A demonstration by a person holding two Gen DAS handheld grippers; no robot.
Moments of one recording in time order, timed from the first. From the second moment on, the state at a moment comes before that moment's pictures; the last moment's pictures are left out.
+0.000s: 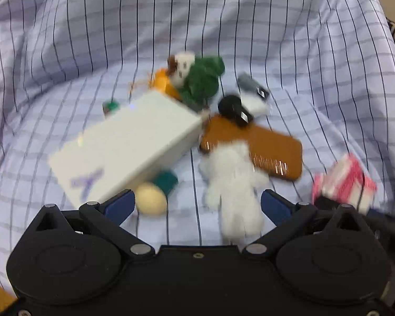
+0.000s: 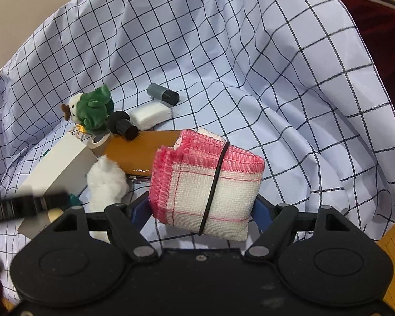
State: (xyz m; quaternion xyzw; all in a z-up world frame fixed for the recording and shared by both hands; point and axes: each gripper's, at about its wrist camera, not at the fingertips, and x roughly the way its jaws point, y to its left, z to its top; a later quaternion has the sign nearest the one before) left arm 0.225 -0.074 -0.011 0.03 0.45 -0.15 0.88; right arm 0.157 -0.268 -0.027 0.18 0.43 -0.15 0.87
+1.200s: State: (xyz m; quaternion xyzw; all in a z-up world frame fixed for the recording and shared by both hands) left arm 0.374 -0.127 -0.022 0.06 0.39 -0.12 0.91; right arm 0.165 -0.265 -0.031 0.17 0.43 -0.13 0.87
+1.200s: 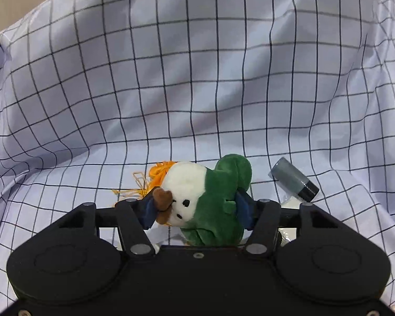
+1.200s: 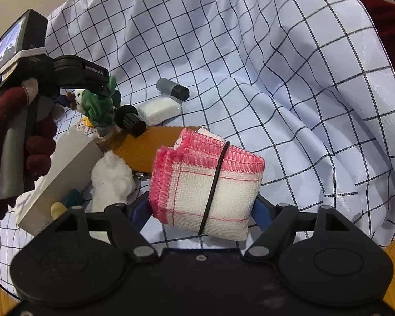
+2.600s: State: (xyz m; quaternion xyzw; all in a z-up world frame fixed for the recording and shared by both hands) left arm 0.076 0.004 -0.005 -0.04 0.45 -0.11 0.88; right arm 0.015 -0.180 0.041 0.14 0.38 -0.06 0.91
